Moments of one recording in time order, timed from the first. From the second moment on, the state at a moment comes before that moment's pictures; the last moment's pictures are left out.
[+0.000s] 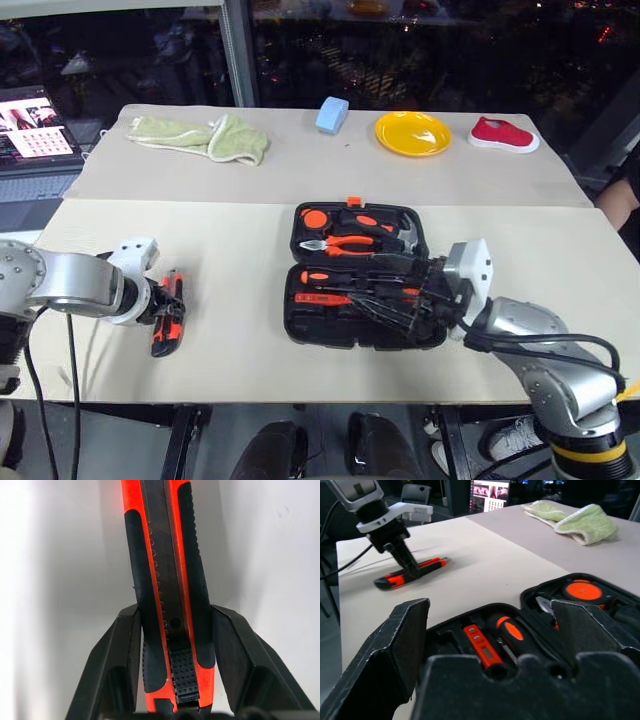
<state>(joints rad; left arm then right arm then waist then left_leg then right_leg) -0.64 1.13 -0.17 0.20 -1.87 1.51 0.61 -0.14 -0.60 -0.02 -0.60 0.61 0.55 0.72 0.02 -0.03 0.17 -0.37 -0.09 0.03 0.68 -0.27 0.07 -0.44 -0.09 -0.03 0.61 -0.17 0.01</state>
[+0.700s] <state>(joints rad) -1.19 0.67 -0.70 0.28 -0.25 0.39 -1.51 0.17 -0.88 -0.36 -0.81 0.80 0.71 0.75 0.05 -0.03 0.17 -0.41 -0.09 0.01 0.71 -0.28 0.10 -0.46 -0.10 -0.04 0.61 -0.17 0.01</state>
